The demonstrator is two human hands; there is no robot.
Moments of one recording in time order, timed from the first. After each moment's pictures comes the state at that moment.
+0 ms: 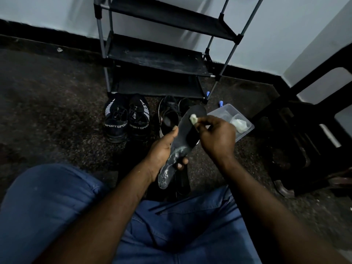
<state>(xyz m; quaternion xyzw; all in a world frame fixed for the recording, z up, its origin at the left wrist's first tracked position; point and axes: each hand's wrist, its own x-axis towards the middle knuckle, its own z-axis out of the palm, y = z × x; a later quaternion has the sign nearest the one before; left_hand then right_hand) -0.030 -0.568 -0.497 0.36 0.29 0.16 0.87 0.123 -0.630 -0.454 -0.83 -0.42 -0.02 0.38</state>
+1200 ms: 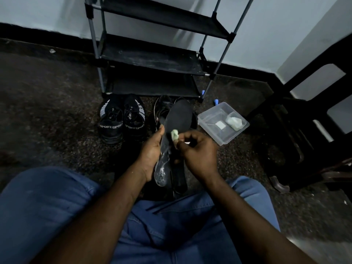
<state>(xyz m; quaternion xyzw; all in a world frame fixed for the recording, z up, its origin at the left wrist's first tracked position) -0.027 -0.569 -0.501 0.20 0.23 0.19 0.93 0.070 -0.657 -0.473 -0.76 -0.36 0.20 0.50</state>
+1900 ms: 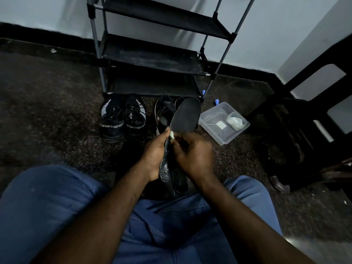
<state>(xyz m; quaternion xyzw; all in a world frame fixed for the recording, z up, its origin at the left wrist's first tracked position) -0.028 -0.568 -0.513 0.26 0.29 0.18 0.90 0.059 -0.653 -0.474 -0.79 -0.51 -0.05 0.34</state>
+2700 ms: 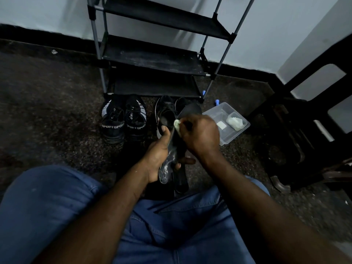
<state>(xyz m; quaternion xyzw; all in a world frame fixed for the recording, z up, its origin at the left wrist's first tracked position) -0.030 -0.569 -0.516 0.37 0.31 0.18 0.86 0.095 -0.620 -0.454 -0.80 -0.53 -0.09 0.26</state>
